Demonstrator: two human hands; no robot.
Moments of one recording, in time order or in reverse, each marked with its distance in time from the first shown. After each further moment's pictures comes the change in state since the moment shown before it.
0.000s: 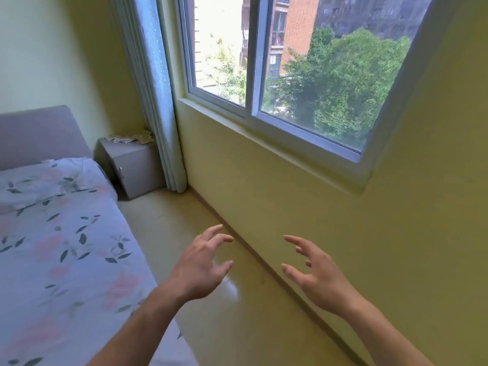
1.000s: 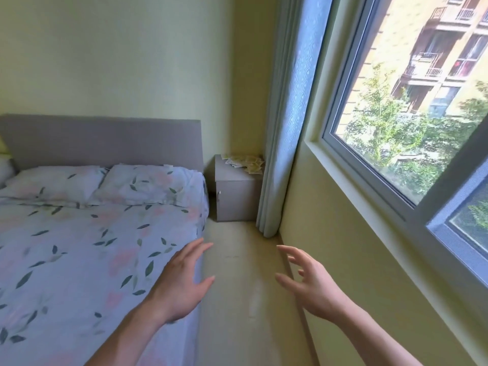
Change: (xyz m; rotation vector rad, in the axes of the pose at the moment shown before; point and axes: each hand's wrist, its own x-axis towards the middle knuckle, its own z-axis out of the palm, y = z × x) left_hand 0.313 -0.277 -0.209 0.008 0.392 -0.591; right_hand 0.620 -0.184 0.121 -0.078 -0.457 -0.468
